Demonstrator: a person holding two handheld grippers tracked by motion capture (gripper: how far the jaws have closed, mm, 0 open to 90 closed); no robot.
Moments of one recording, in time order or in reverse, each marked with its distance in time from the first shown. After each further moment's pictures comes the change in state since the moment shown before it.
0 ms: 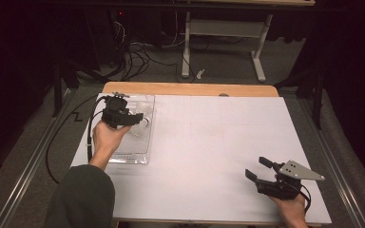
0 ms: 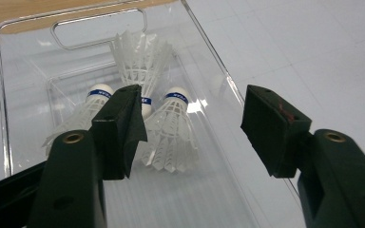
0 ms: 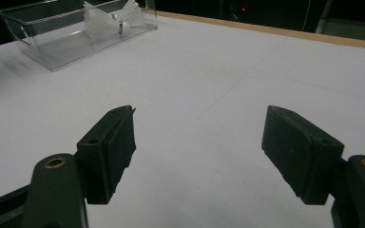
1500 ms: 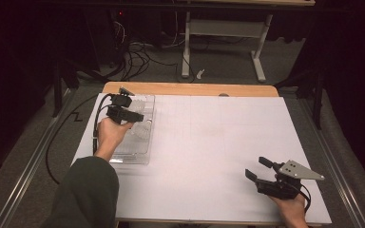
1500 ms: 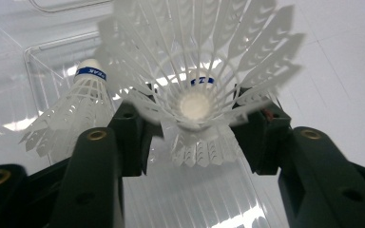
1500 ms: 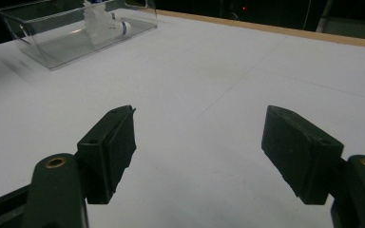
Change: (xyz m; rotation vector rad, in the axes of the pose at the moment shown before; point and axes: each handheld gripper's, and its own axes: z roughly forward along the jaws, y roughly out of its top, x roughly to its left) left arm 0.013 0.016 0.032 0.179 -0.011 -0.040; right arm -0.001 0.000 0.001 0.006 0.001 0.004
